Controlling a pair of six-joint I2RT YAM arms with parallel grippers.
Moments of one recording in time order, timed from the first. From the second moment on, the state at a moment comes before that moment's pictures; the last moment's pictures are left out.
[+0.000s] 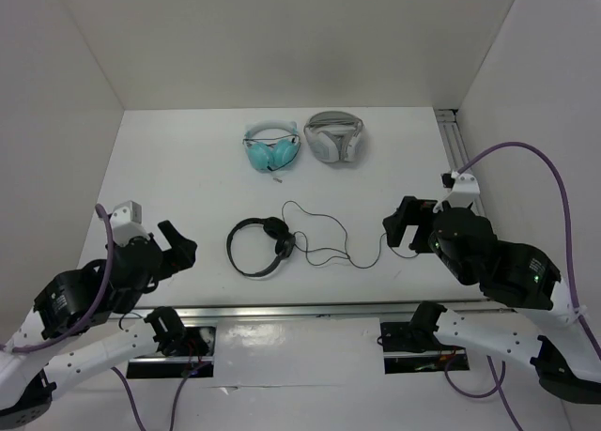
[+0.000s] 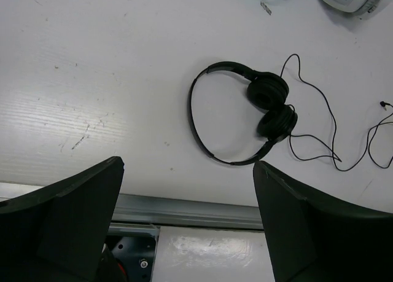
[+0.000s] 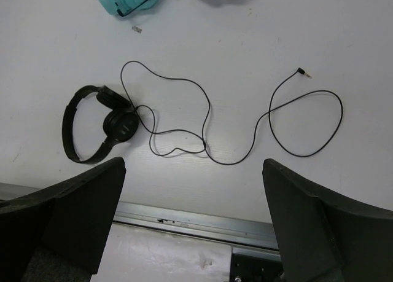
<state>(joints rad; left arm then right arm) -0.91 0.50 1.02 -1.27 -0.70 -1.00 0.94 0.70 1.25 -1.12 0.63 0.67</state>
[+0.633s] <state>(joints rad) -0.91 0.83 1.02 -1.17 -0.66 -1.01 0.94 0.67 1.18 -1.07 0.53 0.66</state>
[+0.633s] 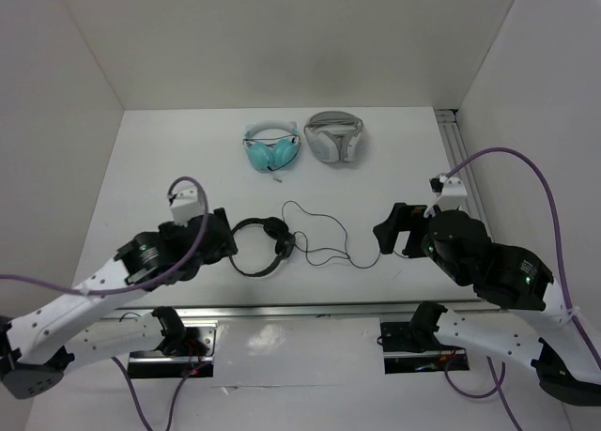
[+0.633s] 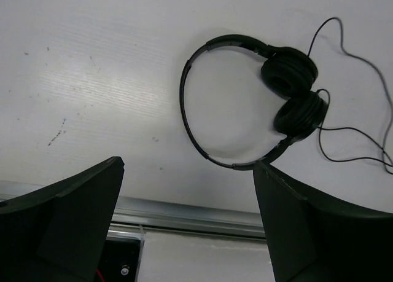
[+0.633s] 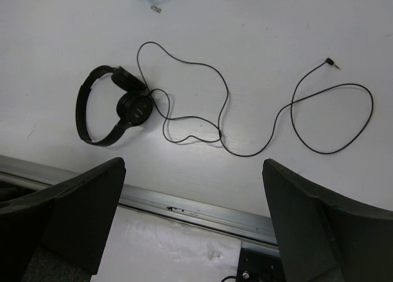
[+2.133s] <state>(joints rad) -0.52 1.33 0.60 -0.39 -0.29 -0.92 0.94 0.64 1.07 -0.94 0.36 0.61</state>
